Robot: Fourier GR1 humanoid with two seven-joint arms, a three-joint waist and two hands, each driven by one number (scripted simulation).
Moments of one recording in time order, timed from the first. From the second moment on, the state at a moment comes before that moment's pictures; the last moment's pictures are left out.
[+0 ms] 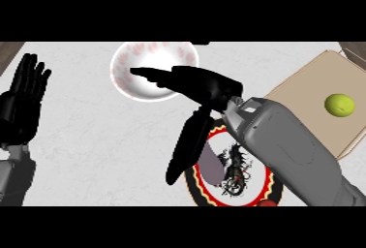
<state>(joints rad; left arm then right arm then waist) -0.25 0.38 0.11 -1.48 0.23 0.10 -0.04 -0.93 -0.18 0.44 -1.45 -0.38 0.34 0.72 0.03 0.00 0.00</state>
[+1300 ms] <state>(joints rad) -0.25 0.36 0.13 -1.48 0.20 0.10 -0.03 -1.25 -0.27 0.61 -0.92 -0.59 1.05 0.79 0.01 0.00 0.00</state>
